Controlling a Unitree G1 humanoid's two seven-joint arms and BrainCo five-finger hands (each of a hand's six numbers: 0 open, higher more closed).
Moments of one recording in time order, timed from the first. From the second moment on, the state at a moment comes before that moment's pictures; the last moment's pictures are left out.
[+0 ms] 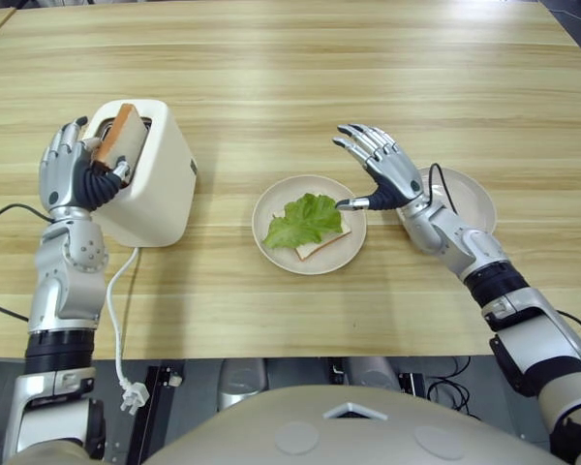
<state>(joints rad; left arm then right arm) -0.07 0.62 0.19 0.04 0.62 0.06 0.18 -0.52 -0.51 0.45 0.58 -0.85 -0.58 -0.55</state>
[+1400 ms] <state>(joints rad) -0.25 0.14 -0.13 0.09 -0.05 0.13 -0.35 -0.34 -0.63 0.30 0.46 -0.82 -0.69 -0.62</state>
